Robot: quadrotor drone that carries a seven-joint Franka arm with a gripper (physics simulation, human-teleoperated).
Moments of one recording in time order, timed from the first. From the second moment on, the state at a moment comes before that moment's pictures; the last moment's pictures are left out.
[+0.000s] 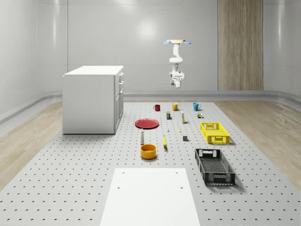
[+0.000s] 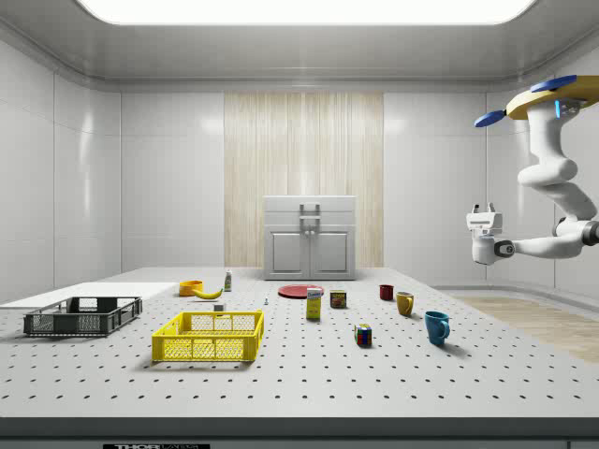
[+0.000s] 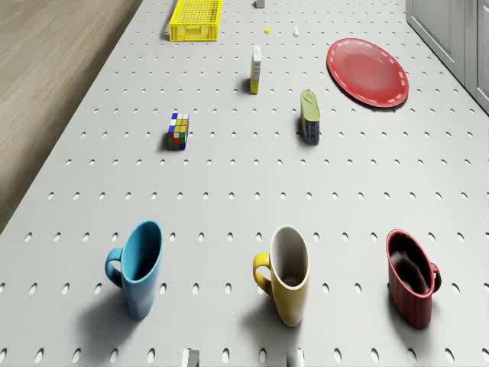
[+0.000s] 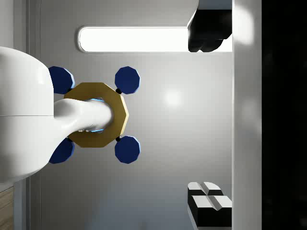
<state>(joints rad) 0.00 -0.79 0.00 -2.34 0.00 1.55 0.79</state>
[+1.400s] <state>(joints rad) -0.01 -0.70 0.00 -2.04 0.00 1.36 0.78</state>
